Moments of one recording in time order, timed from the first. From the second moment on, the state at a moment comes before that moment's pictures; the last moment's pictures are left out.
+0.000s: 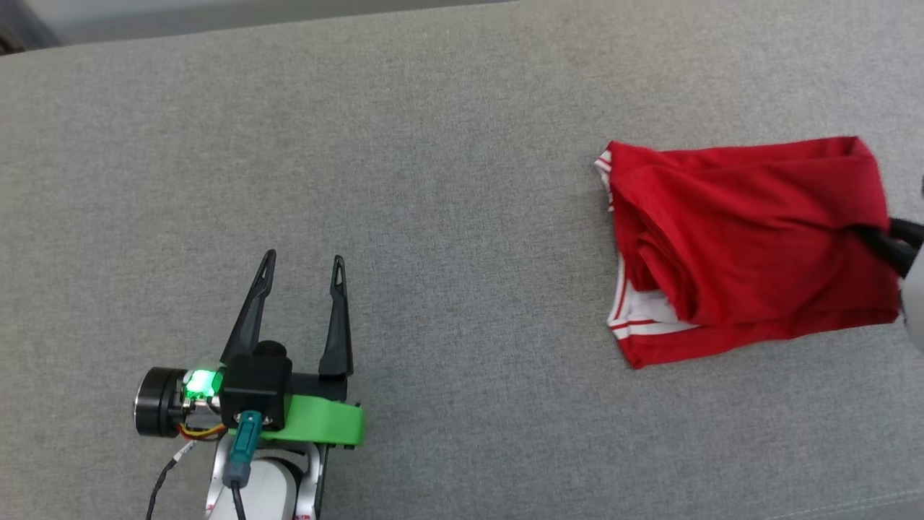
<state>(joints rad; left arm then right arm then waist) -0.09 0.13 -0.19 -0.03 -0.01 0.13 -0.26 -0.48 -0.91 0.50 0.01 0.74 0.13 0.42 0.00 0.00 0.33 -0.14</state>
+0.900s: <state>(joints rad) -0.24 0.15 -0.23 -0.11 0.01 0.15 -0.26 -0.68 -0.98 0.10 0.61 0.60 0.13 0.31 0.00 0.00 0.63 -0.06</state>
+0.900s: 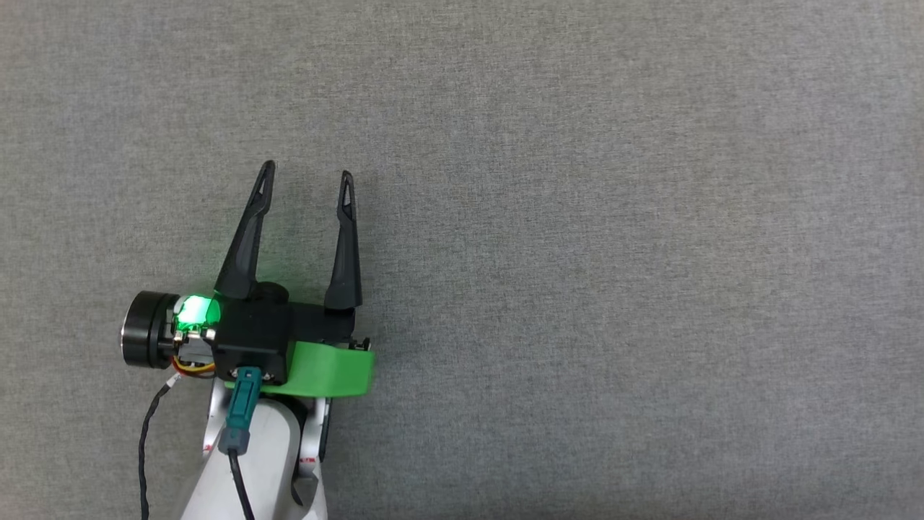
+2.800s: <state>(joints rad) 0.03 0.12 -0.16 0.00 -0.07 0.10 -0.26 0.09 -0.08 -0.03 -0.09 0.08 0.13 -0.26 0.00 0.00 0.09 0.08</state>
